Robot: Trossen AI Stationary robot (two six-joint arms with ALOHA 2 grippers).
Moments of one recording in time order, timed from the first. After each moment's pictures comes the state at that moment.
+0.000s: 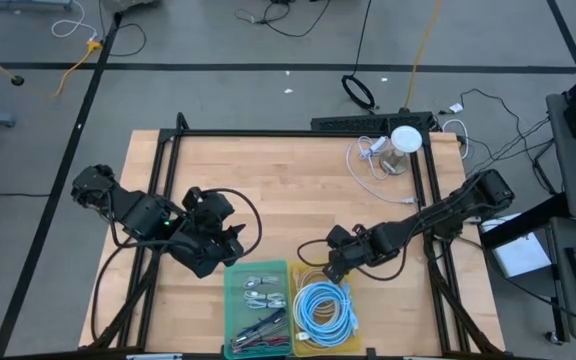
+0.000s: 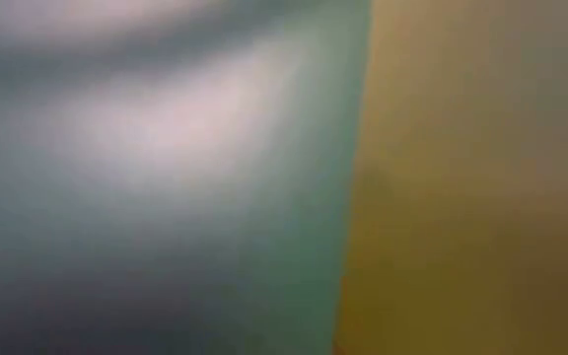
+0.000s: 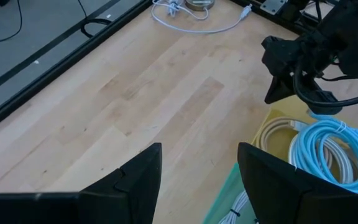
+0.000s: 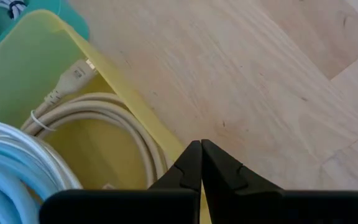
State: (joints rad) left arm -0.52 1.58 1.90 -1.47 -0.69 -1.07; right arm 0.39 1.61 1.01 -0.58 0.21 1.06
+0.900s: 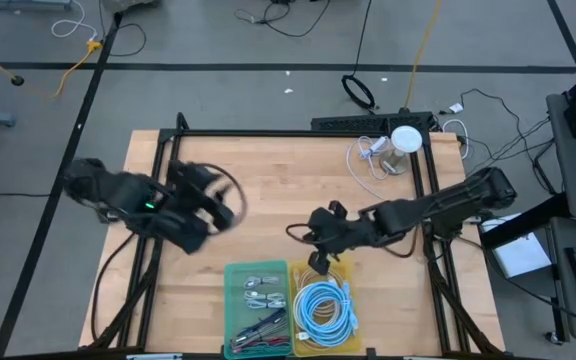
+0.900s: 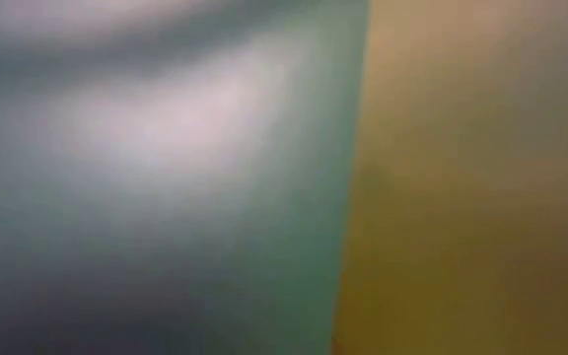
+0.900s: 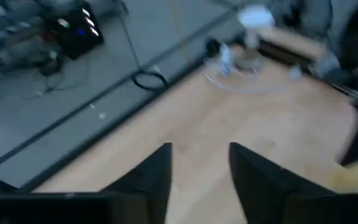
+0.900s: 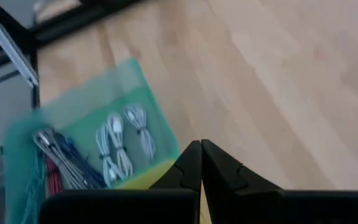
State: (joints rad) left arm -0.46 1.52 1.90 -1.53 -0.93 -1.02; right arm 0.32 1.57 1.38 -0.61 0.30 0.67
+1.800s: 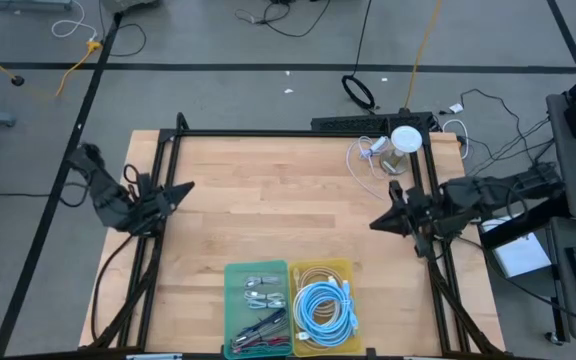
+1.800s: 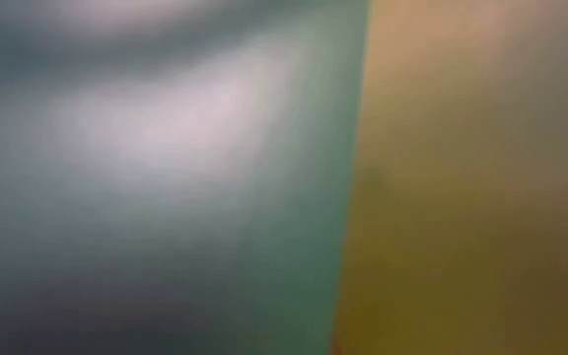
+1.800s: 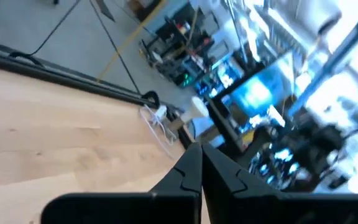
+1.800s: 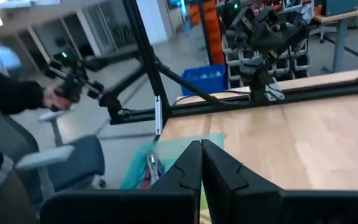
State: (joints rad) left arm -0.79 0.28 0.40 -0.29 -1.34 -1.08; right arm 0.32 0.69 0.81 -0.24 0.05 0.29
